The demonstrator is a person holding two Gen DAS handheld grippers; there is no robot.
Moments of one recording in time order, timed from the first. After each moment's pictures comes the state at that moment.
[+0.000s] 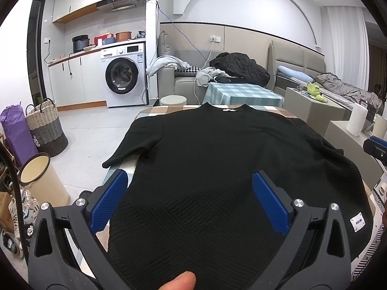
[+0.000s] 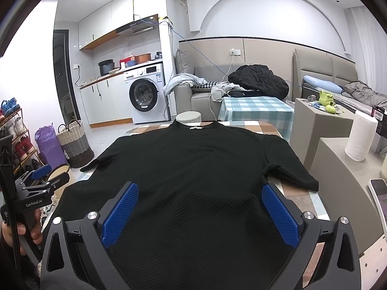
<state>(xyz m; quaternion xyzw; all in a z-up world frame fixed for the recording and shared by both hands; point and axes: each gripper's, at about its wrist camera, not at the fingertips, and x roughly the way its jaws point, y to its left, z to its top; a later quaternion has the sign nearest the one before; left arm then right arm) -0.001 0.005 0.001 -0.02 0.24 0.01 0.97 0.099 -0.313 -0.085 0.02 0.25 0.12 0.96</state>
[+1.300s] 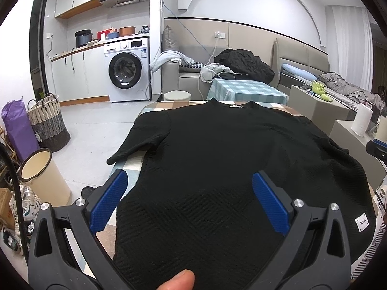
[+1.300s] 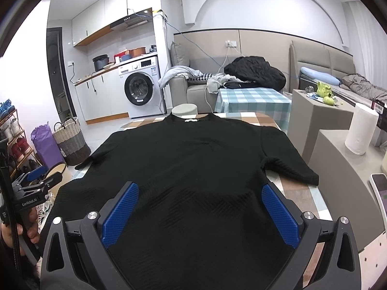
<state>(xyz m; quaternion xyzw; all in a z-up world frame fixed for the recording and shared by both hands) 0.009 0.016 -0.004 -0.02 0.26 0.03 0.97 0.105 -0.317 -0.085 0.03 0.28 0.11 0.95</state>
